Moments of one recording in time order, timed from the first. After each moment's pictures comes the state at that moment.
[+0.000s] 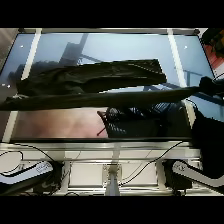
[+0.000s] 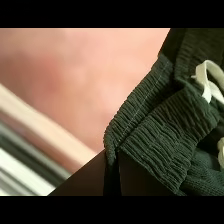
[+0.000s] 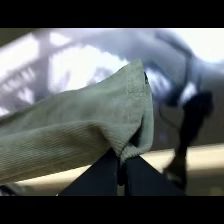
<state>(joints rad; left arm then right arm) 0.71 -1.30 1.29 1.69 -1.14 -1.47 -0.52 -1.27 1.30 -1.28 1.37 1.36</state>
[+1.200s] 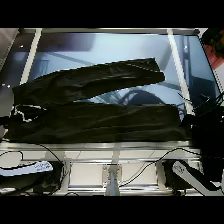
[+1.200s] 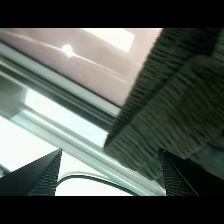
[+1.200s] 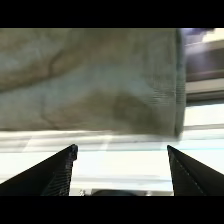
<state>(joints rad) 0.72 -1.43 1.10 1.99 -1.17 -1.40 -0.52 -1.09 0.87 -1.43 1.52 1.29</state>
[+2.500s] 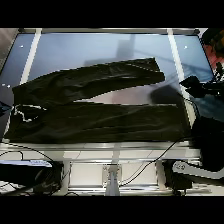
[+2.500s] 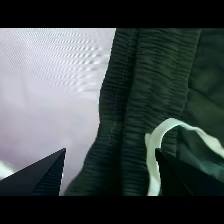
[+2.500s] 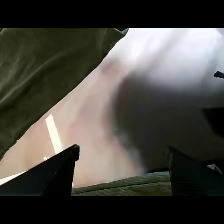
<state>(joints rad) 0.99 -1.72 1.41 1.05 -1.18 -0.88 -0.51 -1.38 1.14 -0.86 1.02 1.28</state>
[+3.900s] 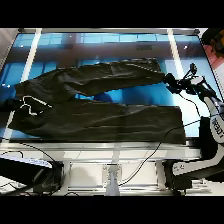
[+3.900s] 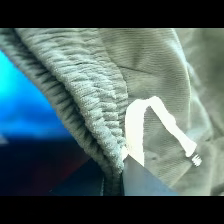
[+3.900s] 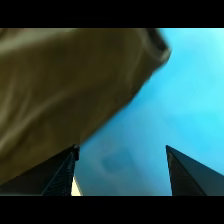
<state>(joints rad) 0.93 -1.88 1.43 0.69 -1.37 -0.55 -0.24 -1.65 1.19 -0.87 0.61 1.51</state>
